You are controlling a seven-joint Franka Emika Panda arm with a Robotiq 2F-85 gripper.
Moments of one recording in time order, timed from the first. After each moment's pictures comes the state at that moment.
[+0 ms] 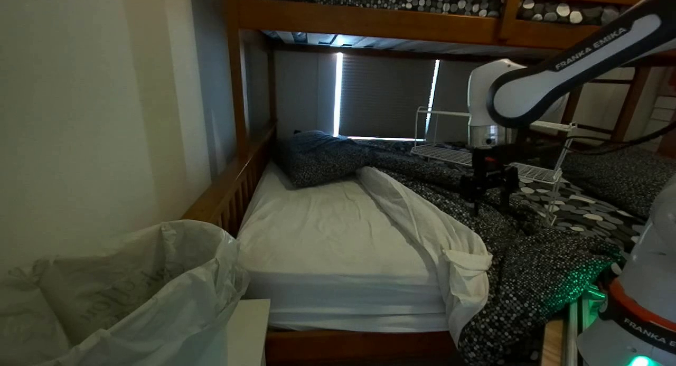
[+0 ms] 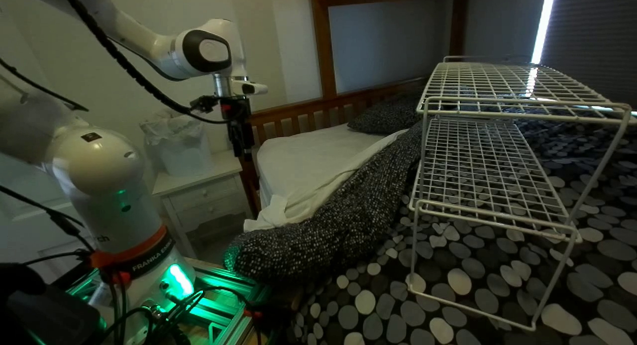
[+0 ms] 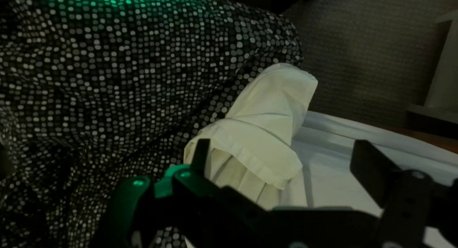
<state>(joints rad) -0.25 -0.53 0.05 -2.77 -0.05 2.06 0.41</state>
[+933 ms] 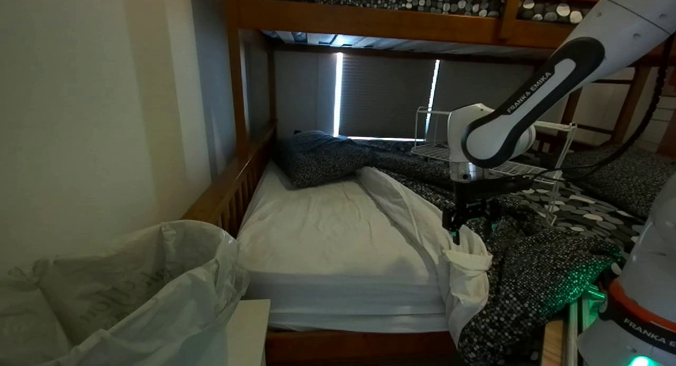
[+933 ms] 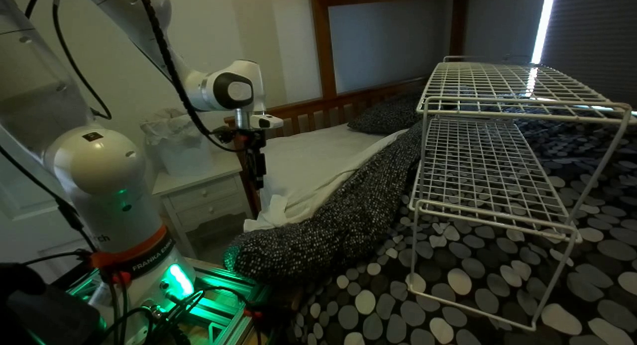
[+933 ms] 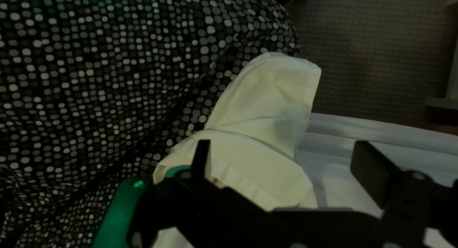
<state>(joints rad) -0.24 -0.20 0.03 -2.76 -0.05 2.33 0.51</state>
